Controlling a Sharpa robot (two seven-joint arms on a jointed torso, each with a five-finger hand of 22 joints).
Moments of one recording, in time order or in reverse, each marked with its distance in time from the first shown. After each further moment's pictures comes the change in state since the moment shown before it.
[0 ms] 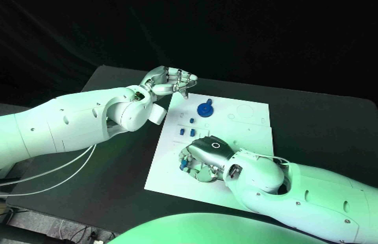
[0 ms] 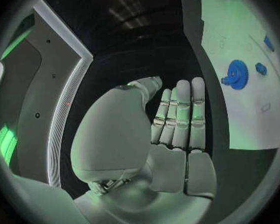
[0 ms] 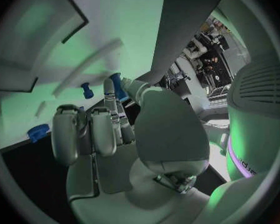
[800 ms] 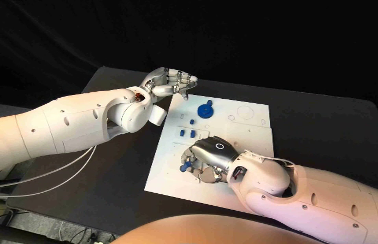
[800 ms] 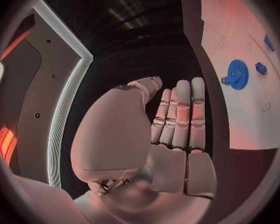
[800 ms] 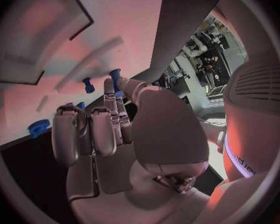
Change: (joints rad) left arm 0.000 0.000 0.000 0.000 0.000 0.000 0.002; left_hand 0.000 0.000 0.000 0.000 0.000 0.000 0.000 0.000 0.000 0.003 -0.003 0.000 -0.001 0.000 0.000 0.000 0.001 0.000 0.003 -0.003 0.006 0.001; right arm 0.002 -0.026 0.002 0.022 -0.003 -0.025 0.017; right_hand 0.070 0.039 0.032 -0.016 -0.011 0.112 -0.021 0.022 -0.033 0.000 -0.008 0.024 -0.008 0.000 0.000 0.000 0.004 0.000 0.000 0.000 0.019 0.000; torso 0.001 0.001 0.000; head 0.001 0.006
